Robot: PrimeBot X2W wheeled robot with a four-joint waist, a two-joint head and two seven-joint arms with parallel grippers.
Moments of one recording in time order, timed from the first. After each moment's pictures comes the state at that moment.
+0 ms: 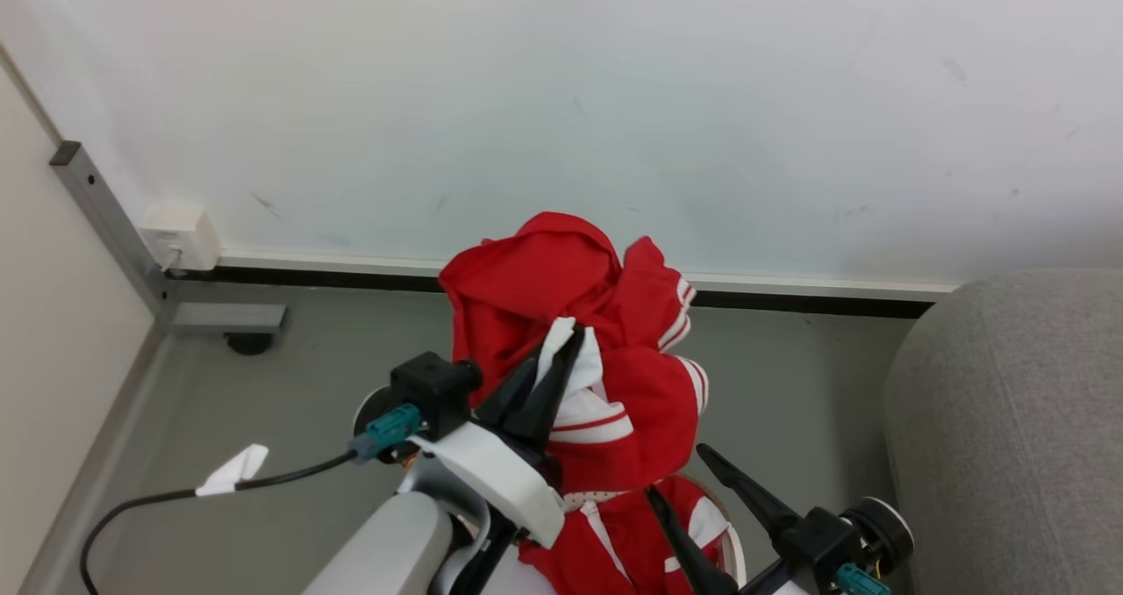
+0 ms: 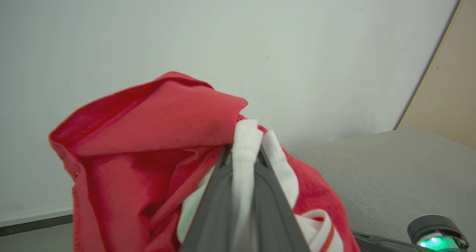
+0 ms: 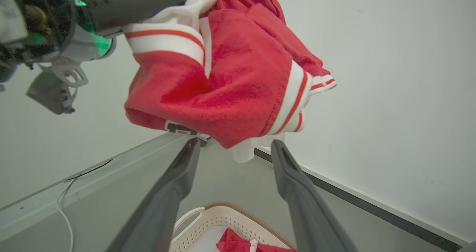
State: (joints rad) left arm -0.47 0.14 -0.58 0.32 -0.49 -0.07 -0.21; right arm -0.24 -0.09 0.57 0.36 0.29 0.13 -0.26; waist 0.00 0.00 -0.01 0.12
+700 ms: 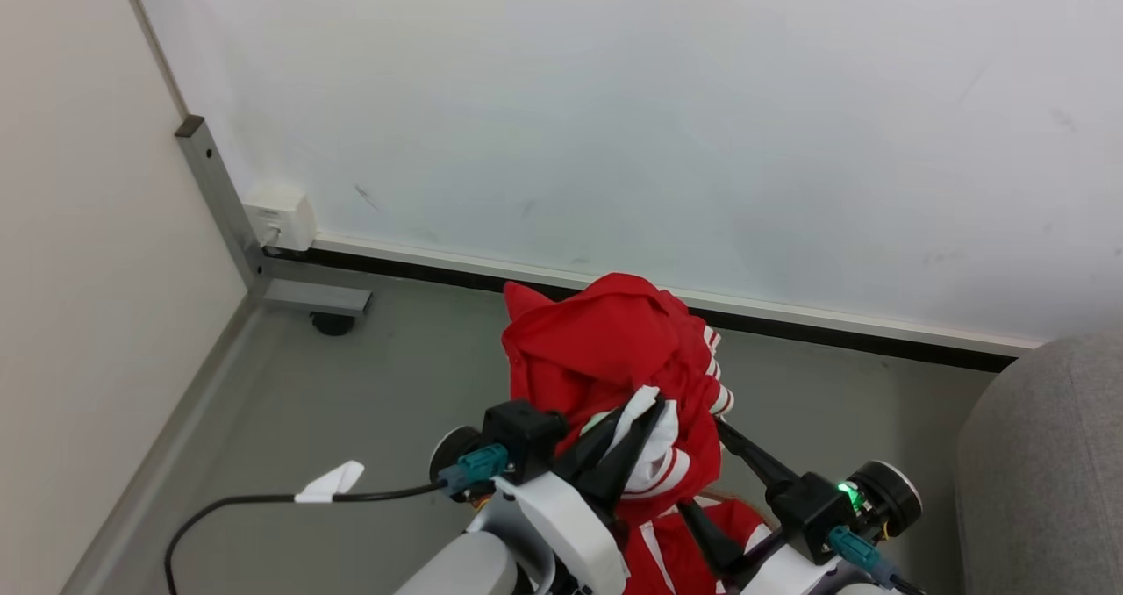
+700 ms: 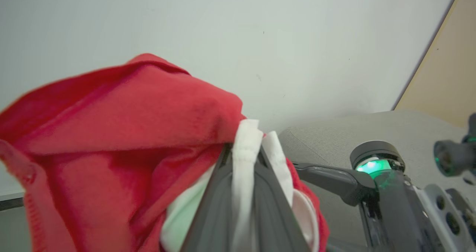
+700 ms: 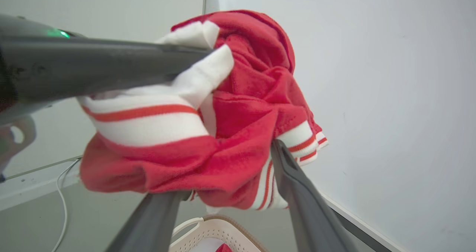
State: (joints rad) left arm -0.48 0.08 -0.74 0.41 -0.50 -0.11 -0.20; right arm -0.34 -0.08 0.58 0.48 0.22 0.13 -0.26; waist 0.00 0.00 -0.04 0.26
